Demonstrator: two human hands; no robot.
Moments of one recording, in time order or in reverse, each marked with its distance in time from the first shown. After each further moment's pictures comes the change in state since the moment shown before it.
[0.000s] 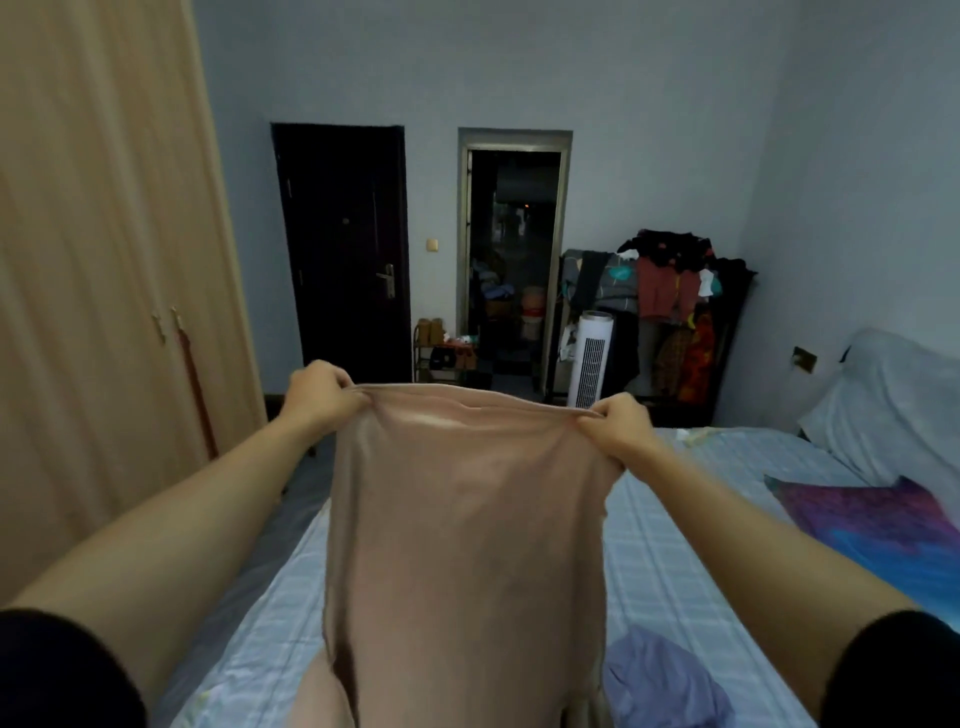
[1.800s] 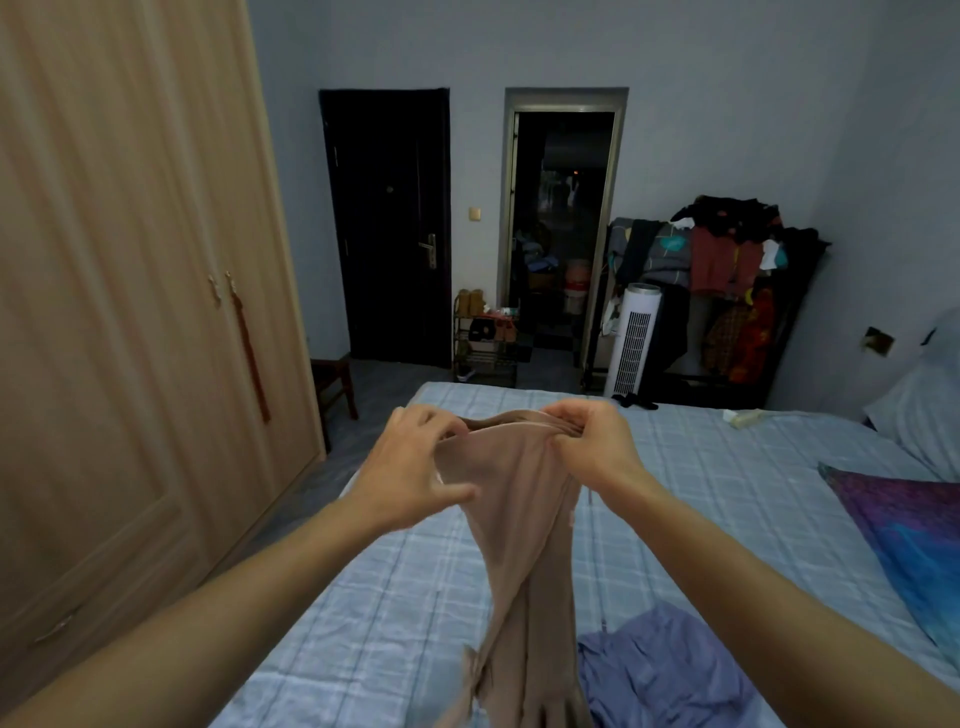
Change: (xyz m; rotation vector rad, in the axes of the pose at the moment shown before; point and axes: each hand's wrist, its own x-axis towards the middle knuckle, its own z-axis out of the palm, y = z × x) left_hand -0.121 0.008 0.069 0.184 -0.096 0.382; right_hand -0.072 -0.017 0.049 0.381 -0.112 -0.207
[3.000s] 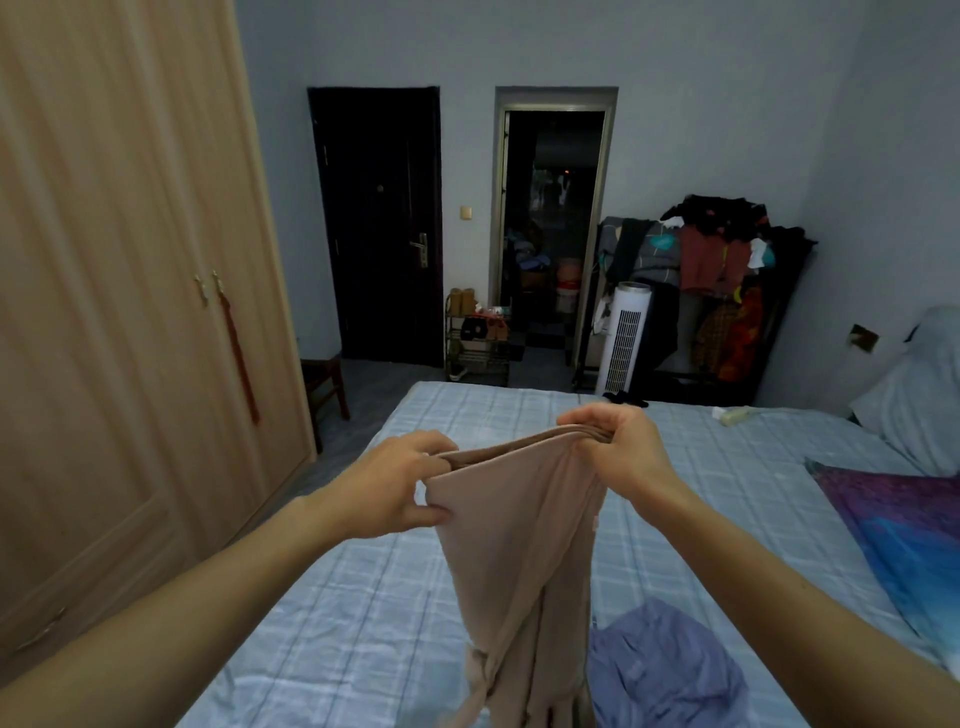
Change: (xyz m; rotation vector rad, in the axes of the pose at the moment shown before) left_hand -0.001 -0.014 -0.008 0.002 -0.236 0.390; right_hand -0.006 0.024 -0.036 -0.013 0.037 -0.023
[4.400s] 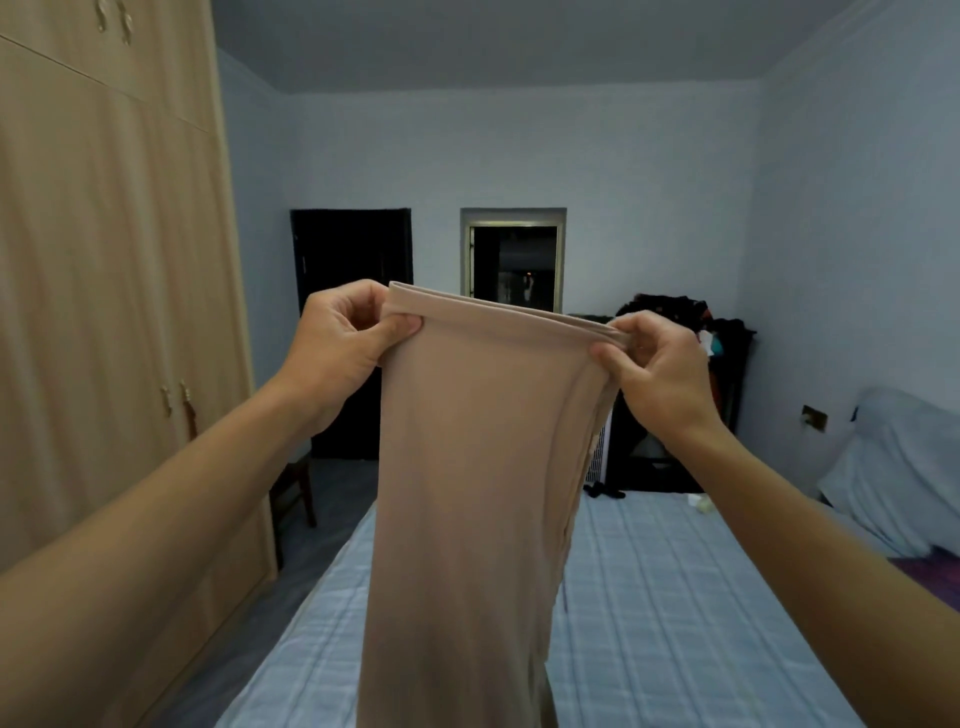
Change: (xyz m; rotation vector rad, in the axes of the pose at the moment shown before) left_hand 0.100 0.050 -0.191 -0.782 0.743 -0.094; right_hand 0.064 -0.133 -0.109 -0.013 0.382 -0.491
